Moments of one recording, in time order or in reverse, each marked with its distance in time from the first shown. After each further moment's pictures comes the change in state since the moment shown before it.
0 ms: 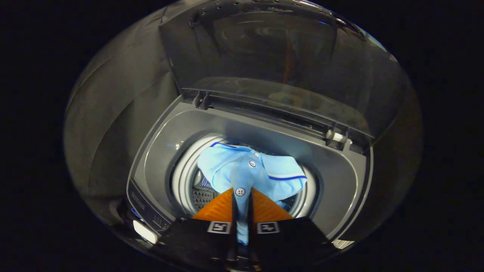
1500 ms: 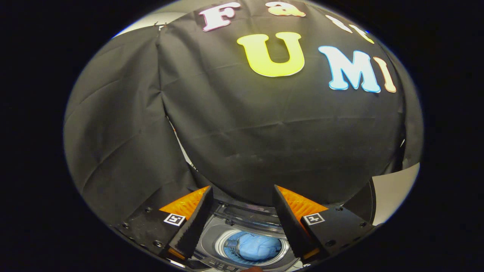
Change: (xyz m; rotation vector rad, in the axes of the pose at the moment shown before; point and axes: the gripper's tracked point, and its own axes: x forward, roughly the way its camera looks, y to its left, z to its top) arm -0.224 -0.009 0.289 0.092 -0.517 0.003
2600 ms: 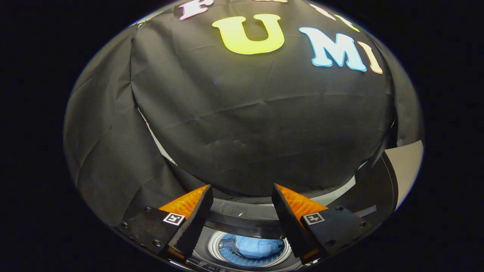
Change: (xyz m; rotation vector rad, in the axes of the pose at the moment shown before) arm 0.057 -0.027 -0.047 0.076 0.064 -0.118
